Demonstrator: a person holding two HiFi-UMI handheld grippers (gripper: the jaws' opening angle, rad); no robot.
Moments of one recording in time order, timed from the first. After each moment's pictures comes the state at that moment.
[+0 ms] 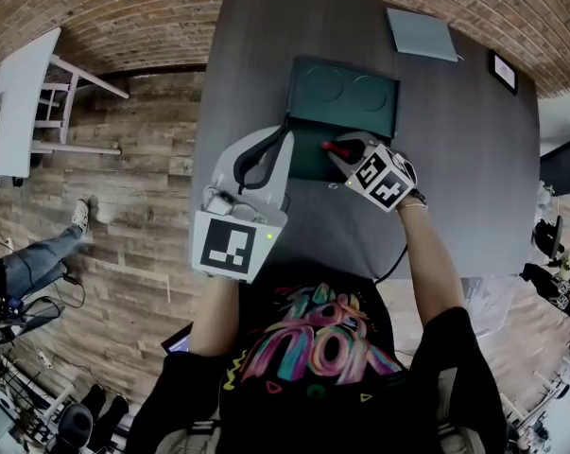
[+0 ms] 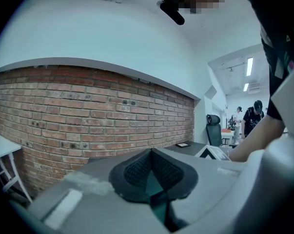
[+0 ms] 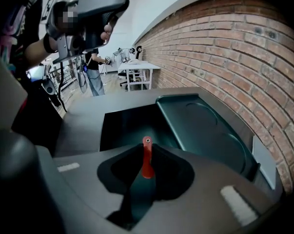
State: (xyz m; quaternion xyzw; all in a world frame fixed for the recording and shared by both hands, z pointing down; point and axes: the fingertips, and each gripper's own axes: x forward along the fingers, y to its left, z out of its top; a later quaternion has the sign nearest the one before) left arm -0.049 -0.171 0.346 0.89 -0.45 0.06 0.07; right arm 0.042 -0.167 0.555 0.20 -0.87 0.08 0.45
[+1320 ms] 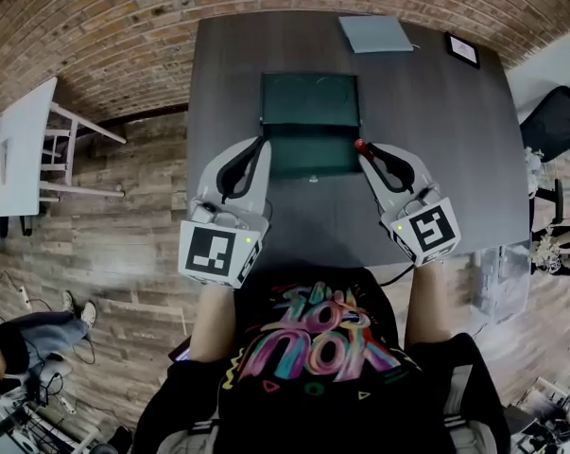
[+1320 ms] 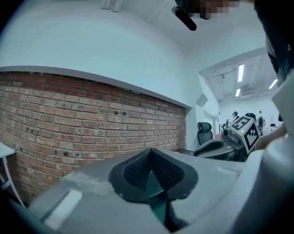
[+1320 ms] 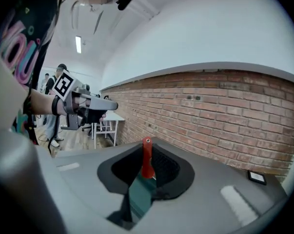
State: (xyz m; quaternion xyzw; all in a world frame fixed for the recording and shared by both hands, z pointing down) left arm -0.030 -0.127 0.304 0.91 -0.41 0.03 0.03; right arm 0.117 -0.101 0.347 0.45 -0.88 -0.01 0.16
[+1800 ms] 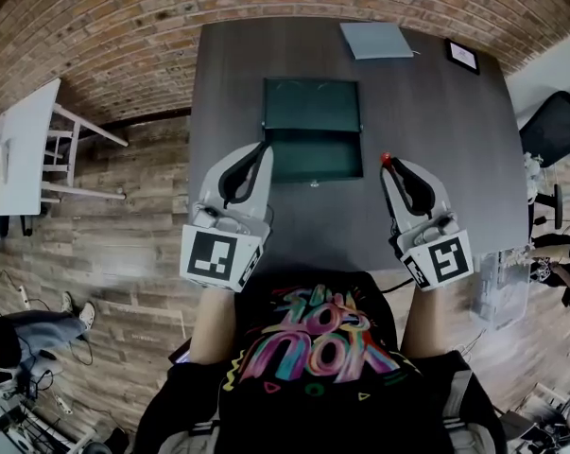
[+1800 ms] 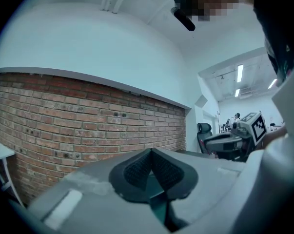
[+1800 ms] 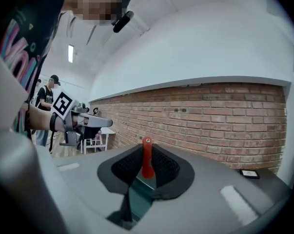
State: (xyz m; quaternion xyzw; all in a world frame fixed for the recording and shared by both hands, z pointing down) left arm -0.028 -0.122 0.300 0.91 -0.41 0.03 0.02; right arm 0.144 -0.072 0.306 0.51 -0.86 -0.02 0.08
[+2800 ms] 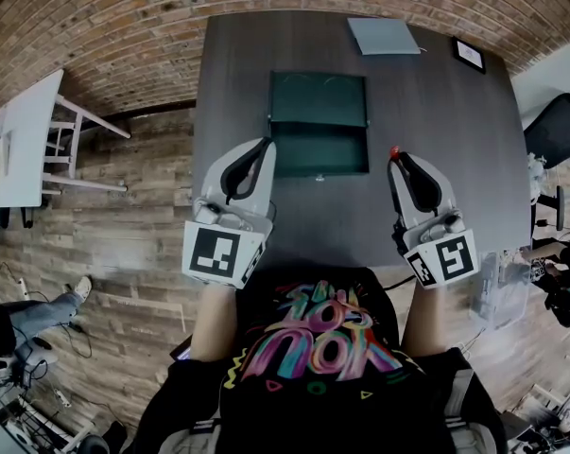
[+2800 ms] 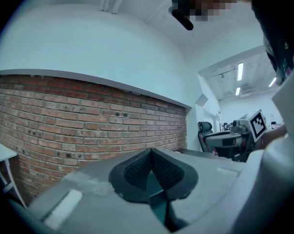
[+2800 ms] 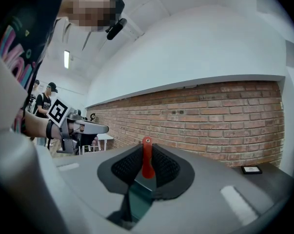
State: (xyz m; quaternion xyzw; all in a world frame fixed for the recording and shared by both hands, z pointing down) left arm -0.036 -0.120 0.302 0.91 -0.42 0.03 0.02; right arm 0.142 -0.073 0.299 0.52 -0.85 -0.01 0.04
